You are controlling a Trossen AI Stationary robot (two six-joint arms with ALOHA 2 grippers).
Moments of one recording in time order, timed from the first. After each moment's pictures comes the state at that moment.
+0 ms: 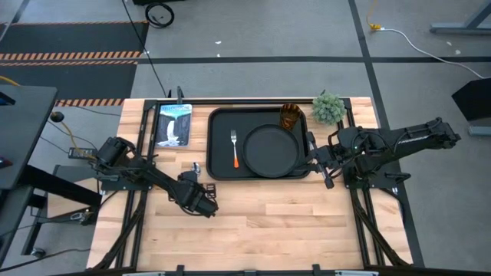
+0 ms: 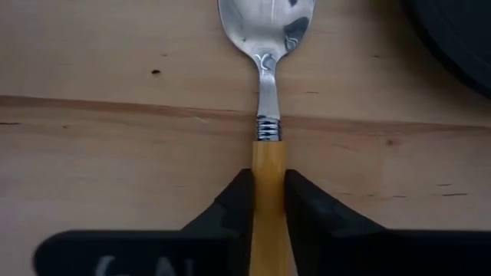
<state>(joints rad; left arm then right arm) -0.46 1.78 0.94 -0.86 -0.33 -2.12 0.16 0.80 0.74 -0.22 -0.11 -0.16</state>
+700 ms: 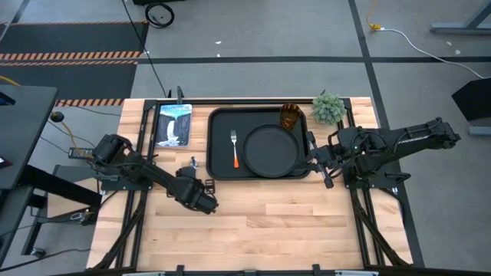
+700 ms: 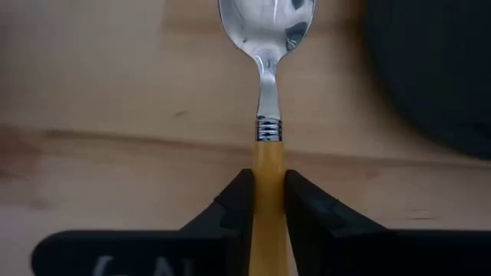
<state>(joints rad) -0.43 1.72 0.99 -1.01 -0.38 -2.13 0.16 0.80 0.74 -0.22 -0.10 -0.17</state>
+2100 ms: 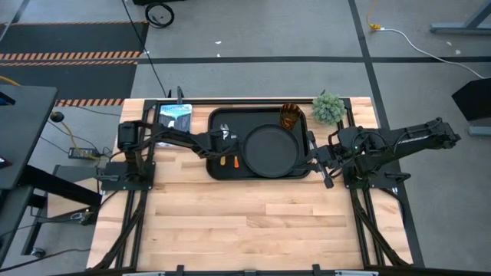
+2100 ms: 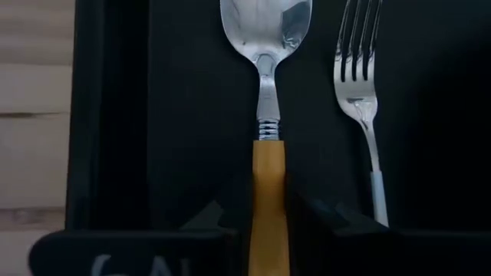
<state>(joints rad) 0.16 1.89 1.05 -0.45 -0.43 -1.38 0.16 0.80 0.74 -0.21 -0.09 -0.16</state>
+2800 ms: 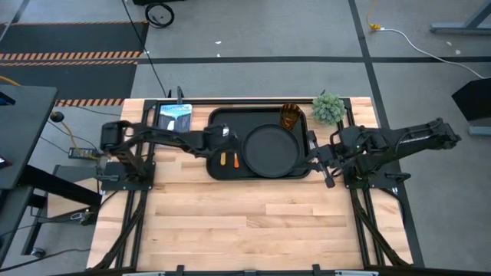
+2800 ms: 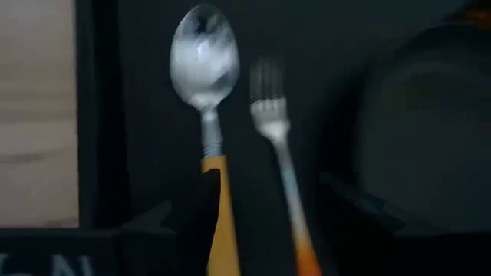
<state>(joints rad) 0.12 1.72 1.05 -0.44 -0.49 -1.28 0.15 0.79 0.74 -0.22 -0.10 -0.17</state>
